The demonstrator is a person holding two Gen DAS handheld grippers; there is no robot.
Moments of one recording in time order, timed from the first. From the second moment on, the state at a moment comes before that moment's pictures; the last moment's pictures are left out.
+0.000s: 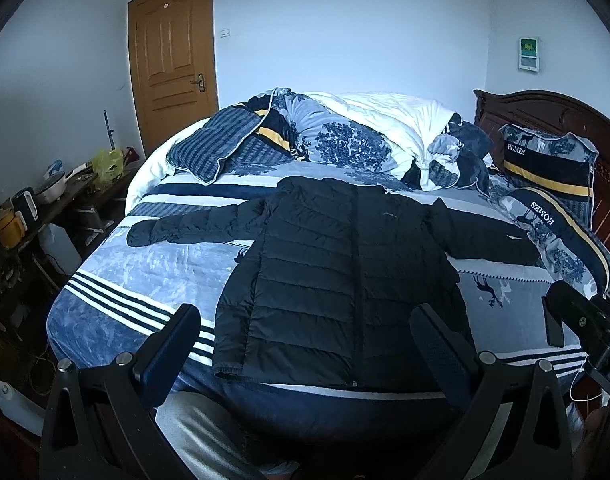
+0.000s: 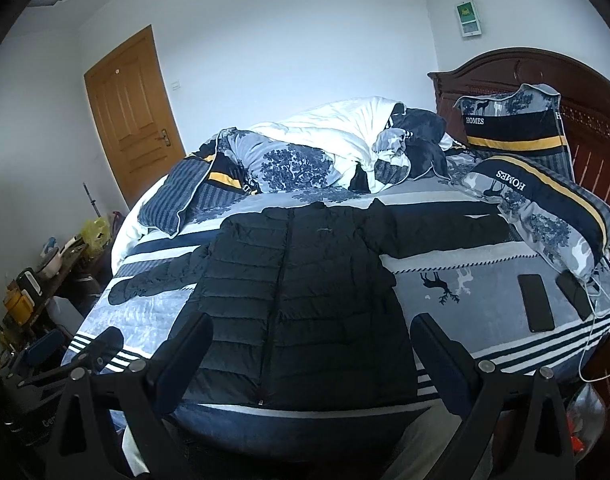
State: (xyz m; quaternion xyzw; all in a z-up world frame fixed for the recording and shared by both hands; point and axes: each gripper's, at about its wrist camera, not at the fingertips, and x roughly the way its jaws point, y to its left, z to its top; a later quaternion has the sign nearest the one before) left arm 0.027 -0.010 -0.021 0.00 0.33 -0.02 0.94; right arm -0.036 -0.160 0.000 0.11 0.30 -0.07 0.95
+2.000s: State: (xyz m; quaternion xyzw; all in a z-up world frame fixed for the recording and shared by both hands) left arm 0.031 0.004 -0.040 -0.01 0.35 -0.01 0.94; right arm -0.039 -0.162 -0.004 0.10 0.31 -0.06 0.94
